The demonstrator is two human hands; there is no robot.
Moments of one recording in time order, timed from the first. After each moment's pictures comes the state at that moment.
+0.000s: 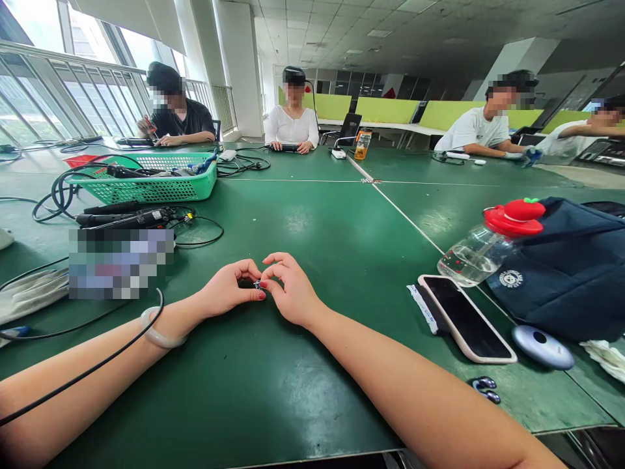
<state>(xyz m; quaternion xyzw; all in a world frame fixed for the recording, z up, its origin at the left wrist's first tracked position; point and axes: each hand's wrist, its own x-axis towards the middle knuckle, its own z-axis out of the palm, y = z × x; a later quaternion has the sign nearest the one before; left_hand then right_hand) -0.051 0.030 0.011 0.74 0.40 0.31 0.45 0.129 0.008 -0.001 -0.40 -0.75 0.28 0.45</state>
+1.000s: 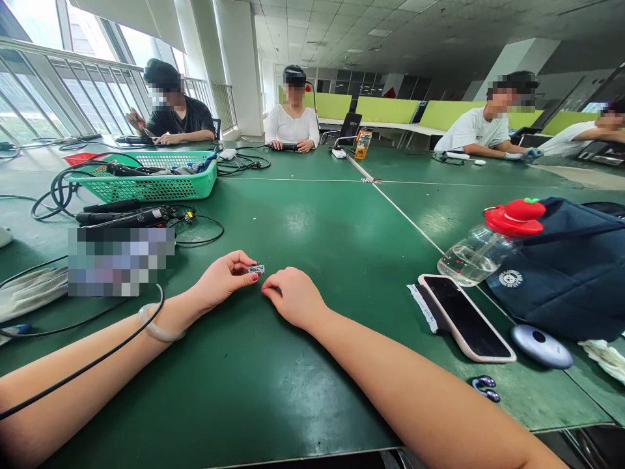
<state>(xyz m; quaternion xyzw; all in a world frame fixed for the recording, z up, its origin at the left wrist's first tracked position) -0.056 0.040 0.007 0.64 0.46 0.38 0.49 0.131 0.006 -0.004 -0.45 -0.82 0.16 0.31</state>
